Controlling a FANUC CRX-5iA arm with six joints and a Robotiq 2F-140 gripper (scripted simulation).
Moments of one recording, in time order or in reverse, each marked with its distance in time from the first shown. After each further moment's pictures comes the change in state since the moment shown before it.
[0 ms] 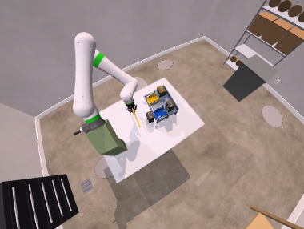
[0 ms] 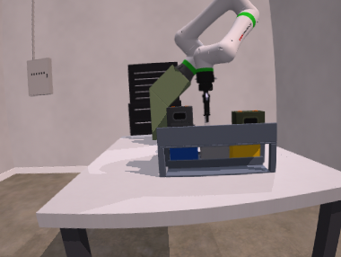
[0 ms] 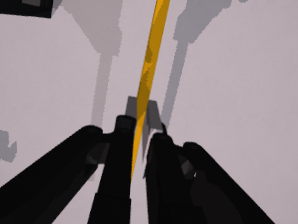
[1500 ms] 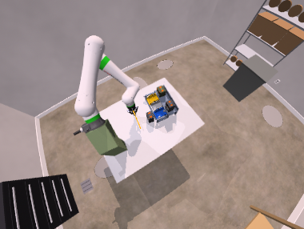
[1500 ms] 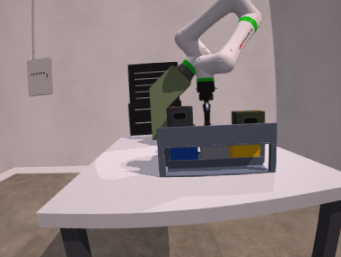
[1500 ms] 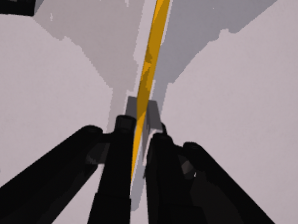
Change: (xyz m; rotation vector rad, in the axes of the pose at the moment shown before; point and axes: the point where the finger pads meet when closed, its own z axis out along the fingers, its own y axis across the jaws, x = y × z) arm 0.000 0.000 0.051 0.000 0.000 0.000
